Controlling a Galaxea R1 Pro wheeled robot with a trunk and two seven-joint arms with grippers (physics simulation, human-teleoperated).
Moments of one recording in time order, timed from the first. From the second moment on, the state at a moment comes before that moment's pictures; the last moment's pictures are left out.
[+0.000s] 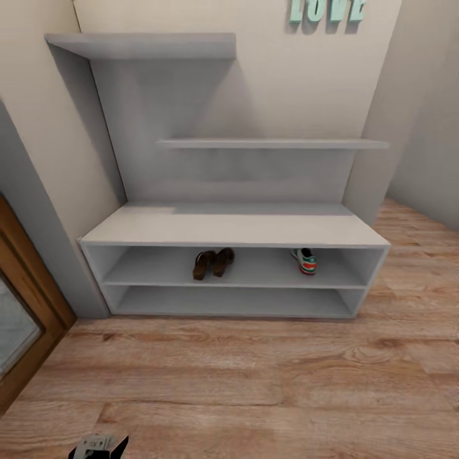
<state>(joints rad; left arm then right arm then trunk) -0.27 0.22 0.23 -0.31 0.02 -0.40 -0.48 -0.15 -0.33 -0.87 -0.68 -0.04 -0.20 0.09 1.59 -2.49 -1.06</state>
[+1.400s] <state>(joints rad) -0.26 0.22 0.28 -0.31 0.02 -0.40 -0.48 -0.18 -0.07 -0.23 -0.78 0.03 0.00 0.05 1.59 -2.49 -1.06</state>
